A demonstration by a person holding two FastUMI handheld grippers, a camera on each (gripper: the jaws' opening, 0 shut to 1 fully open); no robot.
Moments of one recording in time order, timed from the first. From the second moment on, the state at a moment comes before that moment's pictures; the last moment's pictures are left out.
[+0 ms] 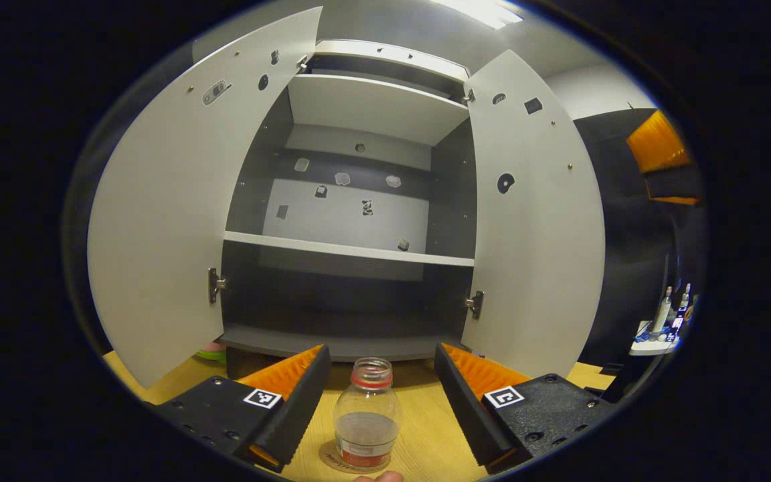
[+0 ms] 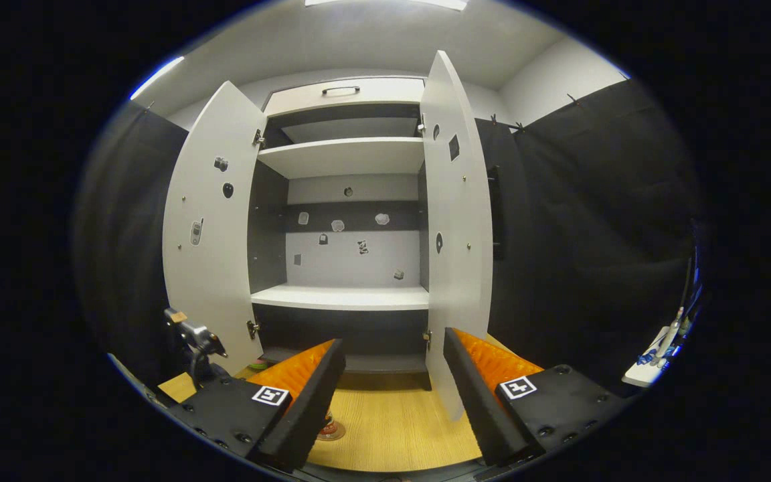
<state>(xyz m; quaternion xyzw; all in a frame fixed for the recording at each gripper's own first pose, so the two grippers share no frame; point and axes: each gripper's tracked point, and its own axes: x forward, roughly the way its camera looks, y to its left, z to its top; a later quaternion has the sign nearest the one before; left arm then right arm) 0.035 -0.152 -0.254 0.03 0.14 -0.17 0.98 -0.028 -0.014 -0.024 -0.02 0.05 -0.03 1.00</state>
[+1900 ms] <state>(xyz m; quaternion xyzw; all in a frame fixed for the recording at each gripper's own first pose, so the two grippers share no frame) 0.208 -0.242 -0.033 0.03 0.10 -0.10 0.99 0.000 -0.189 -0.040 0.03 0.06 0.01 1.00</state>
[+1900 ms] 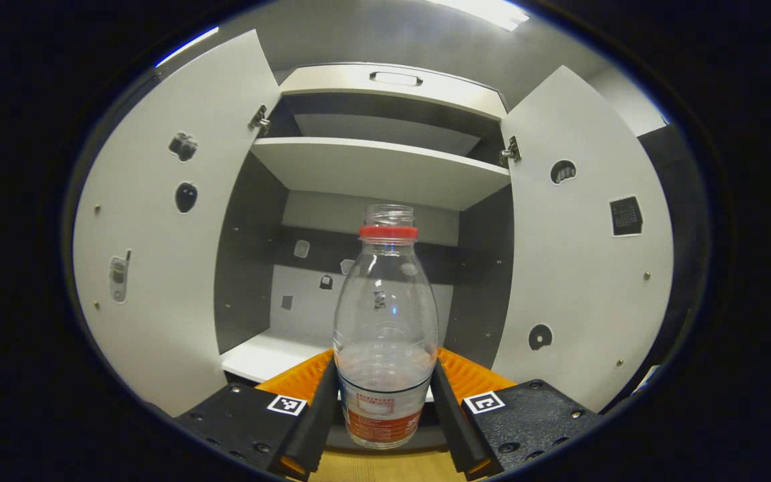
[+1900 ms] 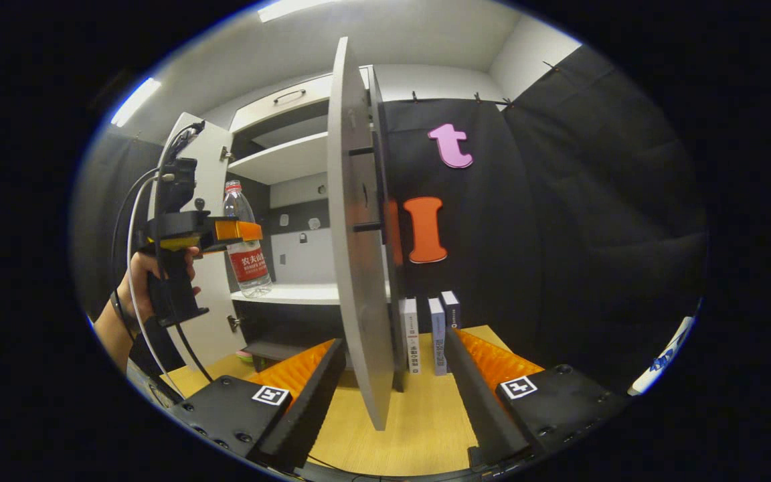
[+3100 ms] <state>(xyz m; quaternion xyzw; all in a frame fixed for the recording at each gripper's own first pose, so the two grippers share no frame) 0.360 -0.255 -0.121 0.04 0.12 -0.12 0.98 -0.014 -0.221 -0.049 0.05 0.06 -0.17 0.98</state>
